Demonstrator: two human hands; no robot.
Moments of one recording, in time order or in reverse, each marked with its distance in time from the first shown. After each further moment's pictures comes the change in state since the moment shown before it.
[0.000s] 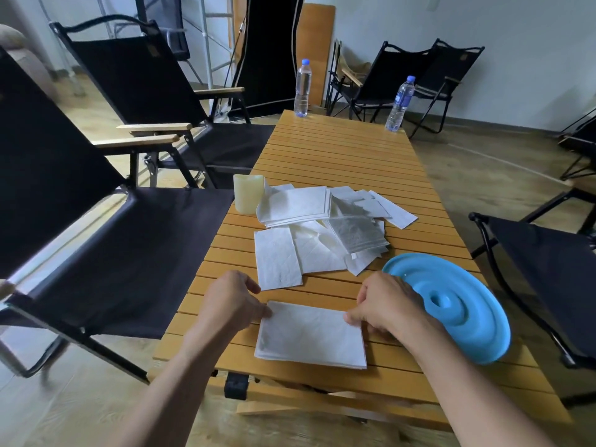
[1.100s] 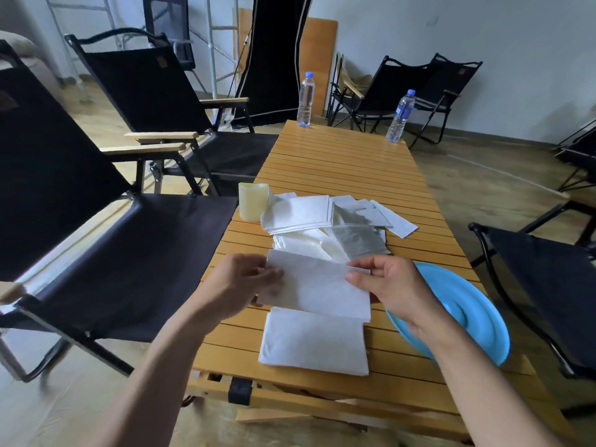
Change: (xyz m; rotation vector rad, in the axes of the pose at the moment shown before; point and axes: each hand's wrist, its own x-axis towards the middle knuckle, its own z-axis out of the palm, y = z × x) left_hand -0.019 0.011 -0.037 -0.316 -0.084 0.429; right_hand 0.001 0.010 -0.018 0.997 0.017 -0.287
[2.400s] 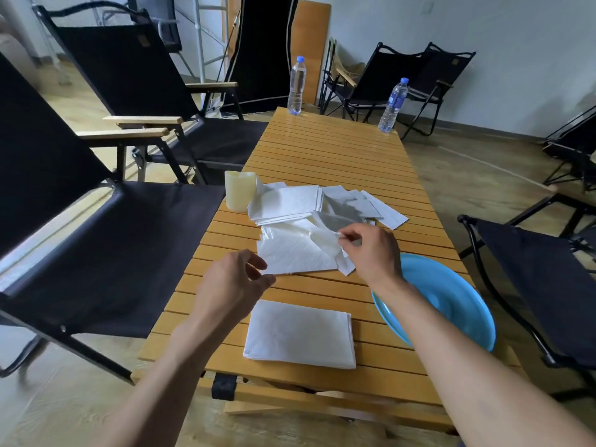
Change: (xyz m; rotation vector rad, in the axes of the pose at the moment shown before) left_hand 0.025 -0.036 0.035 0.464 0.249 0.037; right_hand 0.075 0.030 0.006 -0.655 0.390 -0.370
